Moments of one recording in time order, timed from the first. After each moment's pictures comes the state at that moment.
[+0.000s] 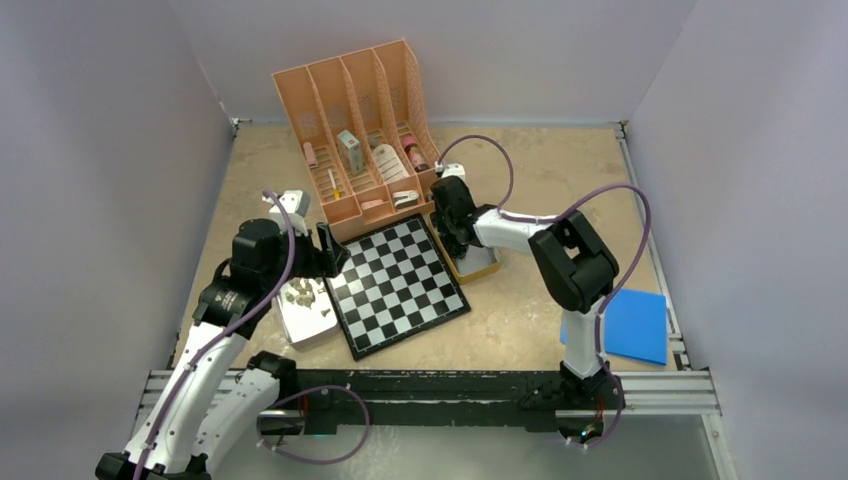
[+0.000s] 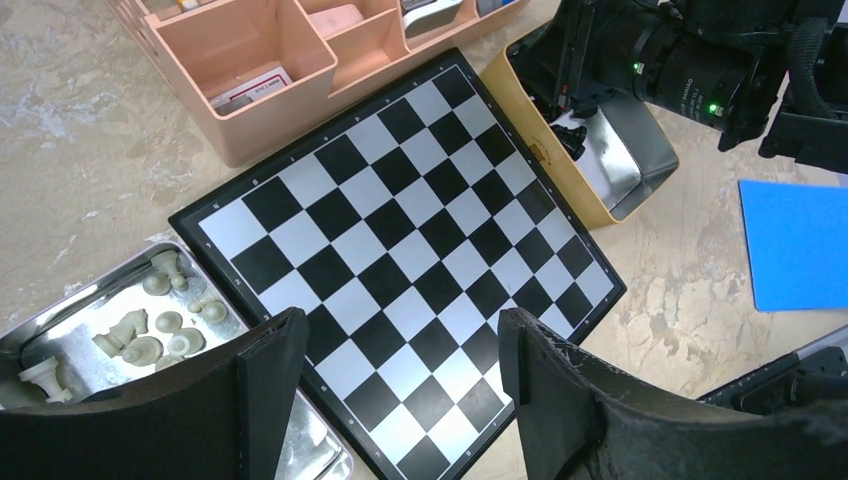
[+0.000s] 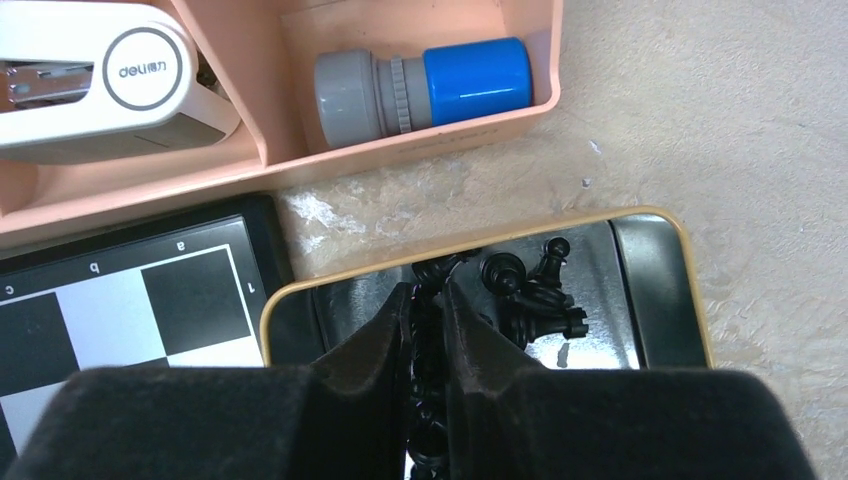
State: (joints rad) left arm -0.29 0.69 0.79 -0.59 0.15 -0.33; right arm 0.65 1.99 1.24 -0.03 0.32 0.35
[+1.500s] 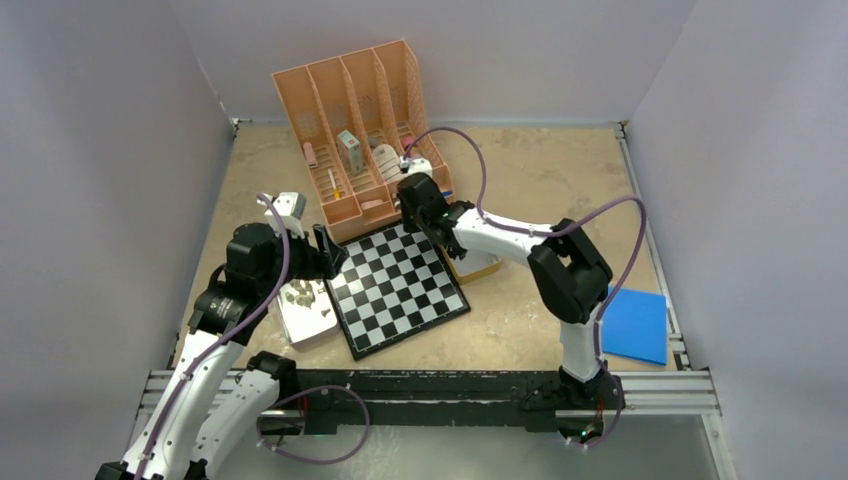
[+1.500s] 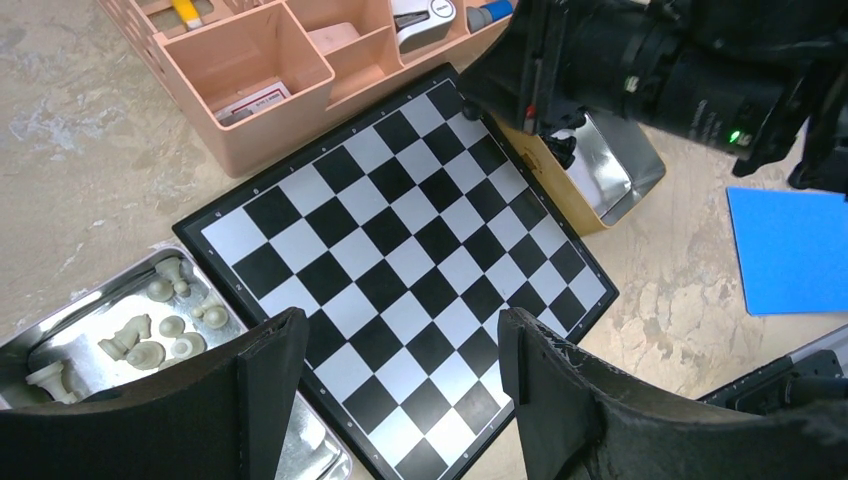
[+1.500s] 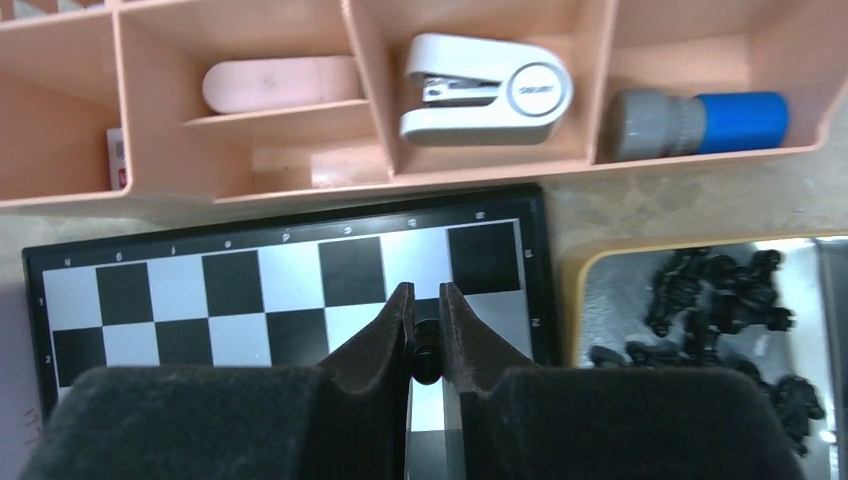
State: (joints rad) left arm -0.29 0.65 0.79 -0.59 0.15 -0.33; right arm 0.79 1.95 1.42 -0.16 0.28 0.42
